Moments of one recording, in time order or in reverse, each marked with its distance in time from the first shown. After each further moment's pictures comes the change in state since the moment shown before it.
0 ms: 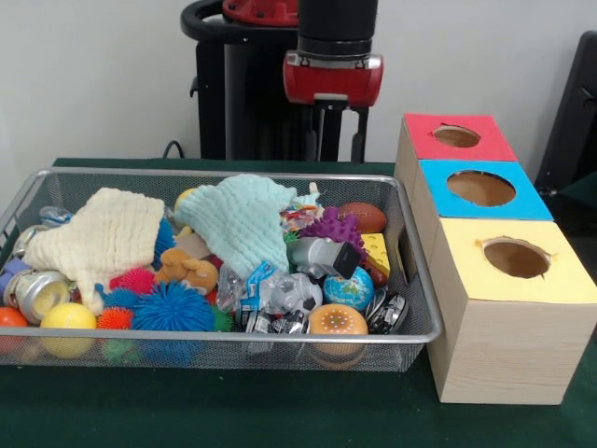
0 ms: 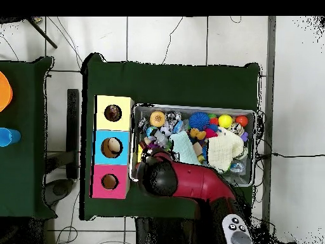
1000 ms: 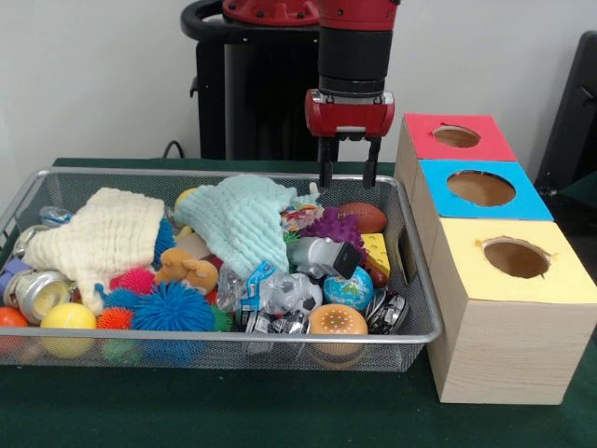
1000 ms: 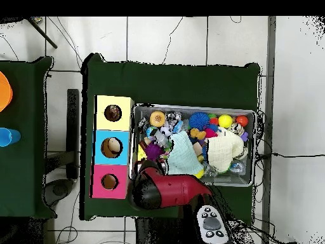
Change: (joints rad) arm 0.092 0.127 -0.051 0.035 -0.178 -0.222 0.000
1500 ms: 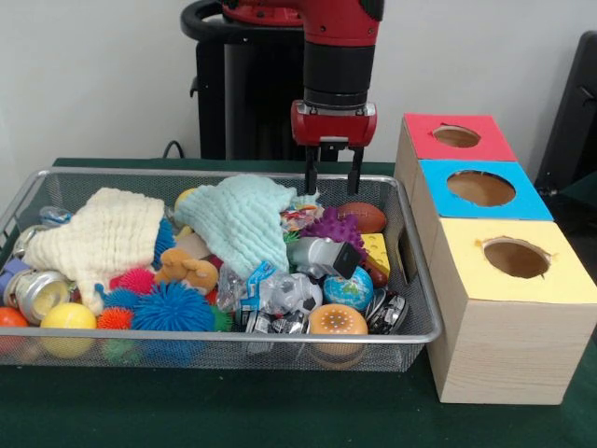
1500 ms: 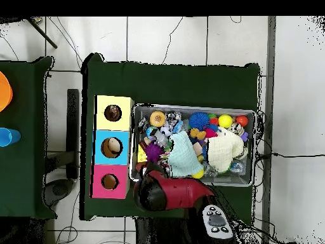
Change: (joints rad) arm -0.026 0.054 -0.020 0.014 0.000 -0.034 0.000
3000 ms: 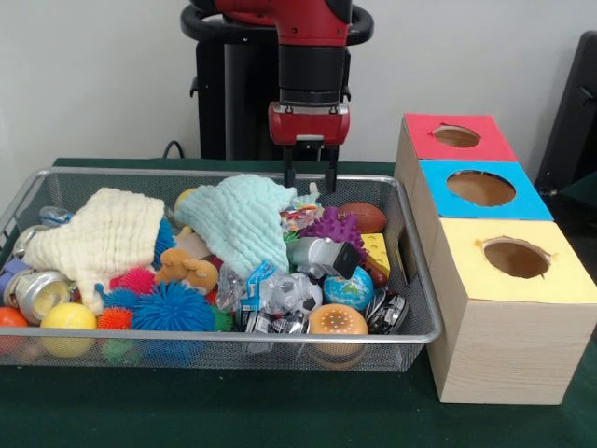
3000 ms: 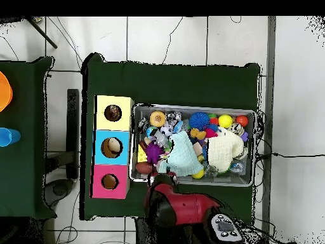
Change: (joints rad) arm -0.055 0.053 -0.042 0.075 -0.099 -0.264 0.000
